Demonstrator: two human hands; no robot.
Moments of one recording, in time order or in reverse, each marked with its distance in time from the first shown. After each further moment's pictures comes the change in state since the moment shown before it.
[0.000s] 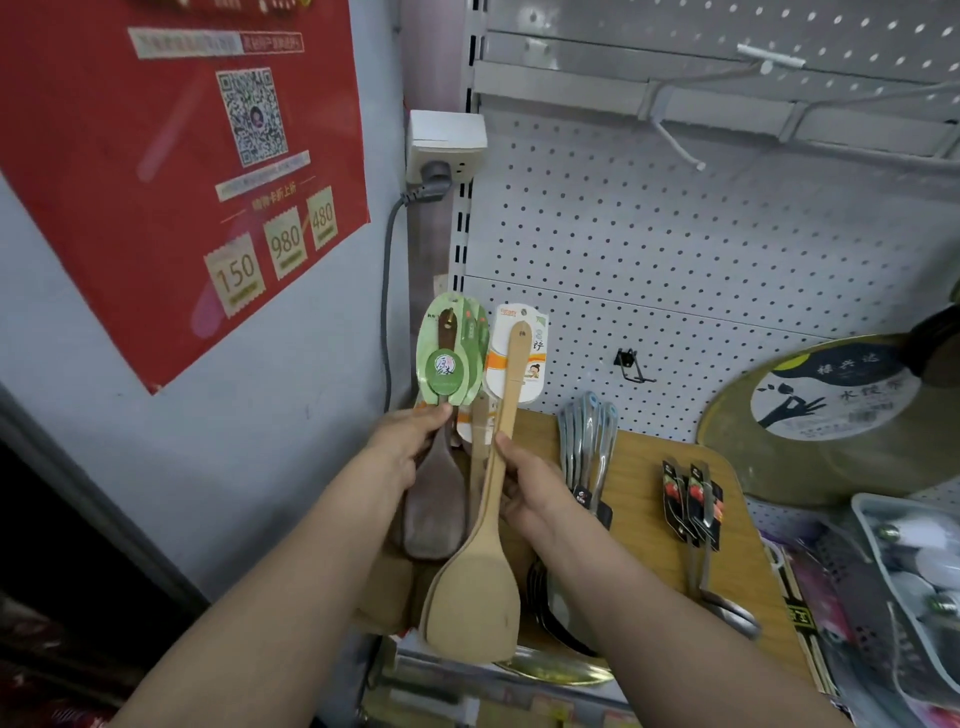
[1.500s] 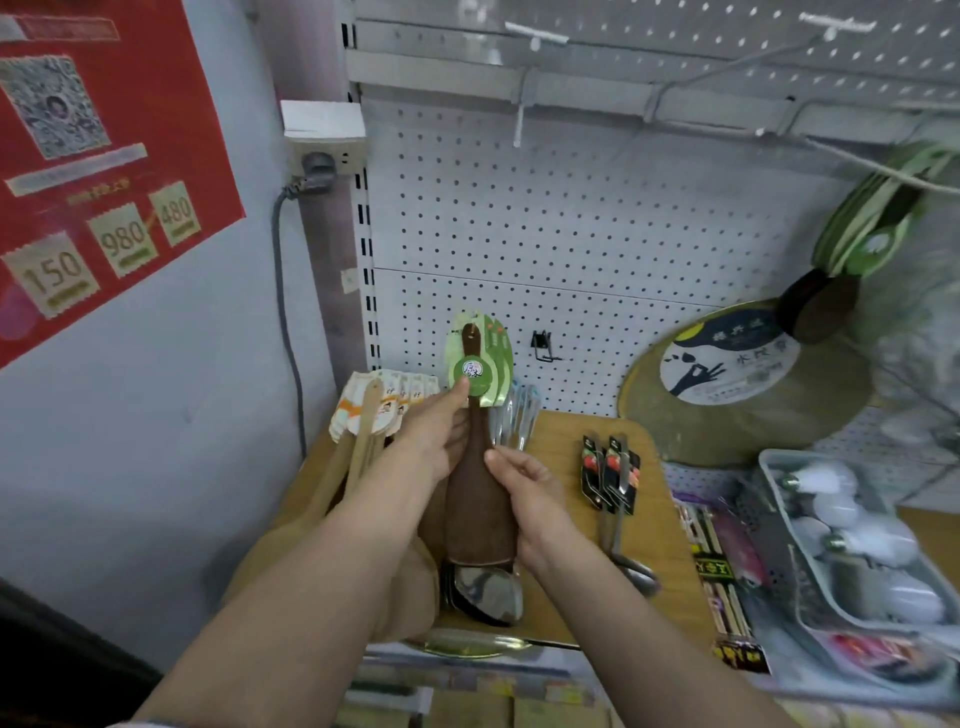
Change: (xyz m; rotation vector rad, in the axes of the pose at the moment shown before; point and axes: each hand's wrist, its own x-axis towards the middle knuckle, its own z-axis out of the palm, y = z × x) left_hand -0.050 -0.031 0.140 -0.060 -0.123 -0.056; right_hand -0.026 -0.012 -0.109 0.037 0.042 -0.197
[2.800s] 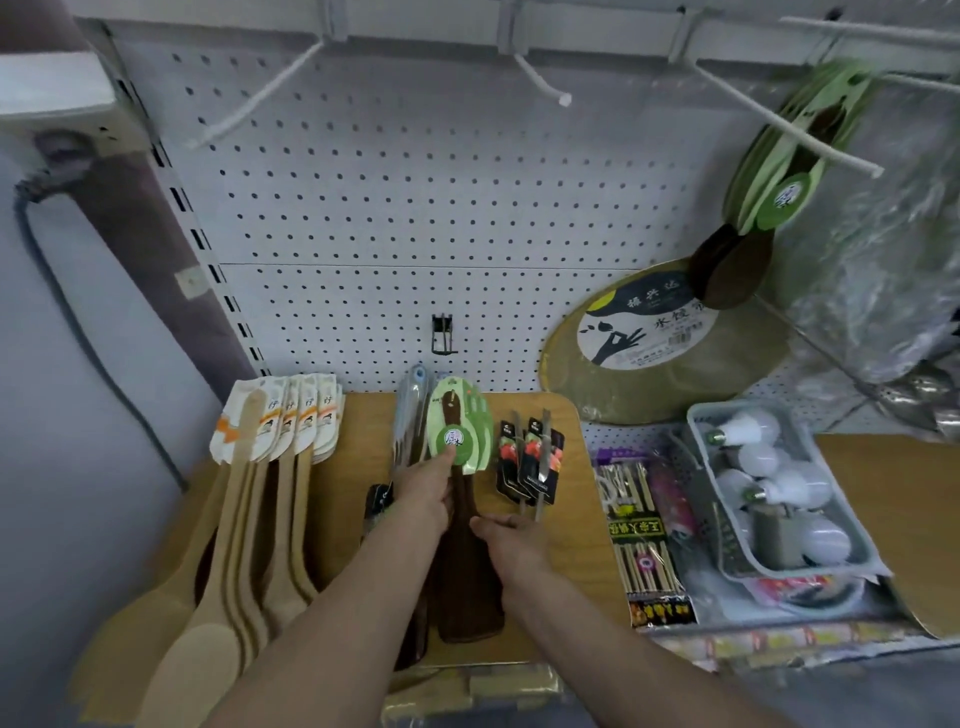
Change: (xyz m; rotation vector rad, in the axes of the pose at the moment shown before) left_hand 0.059 -0.106 0.089 0.095 0.207 -0.246; right_hand 0.034 -0.006 -0.101 -0.243 0.316 0.341
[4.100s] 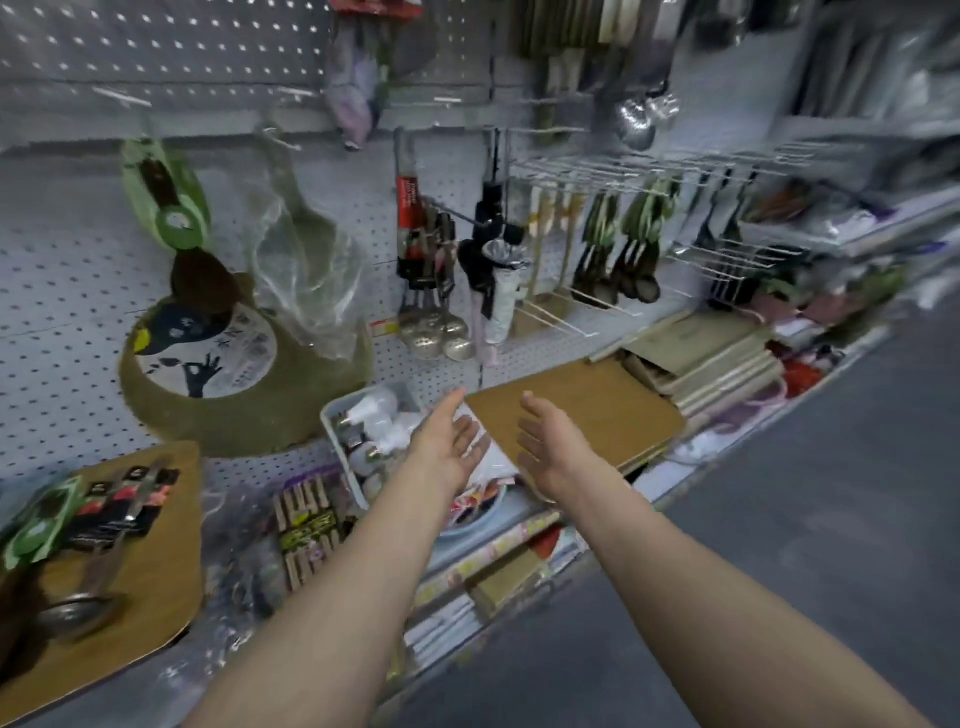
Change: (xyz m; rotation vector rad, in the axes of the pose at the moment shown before) left_hand -0.343 -0.301 0.381 0.092 -0.661 -0.020; right_hand -0.113 -0.016 -0.594 0.489 0.146 -0.391
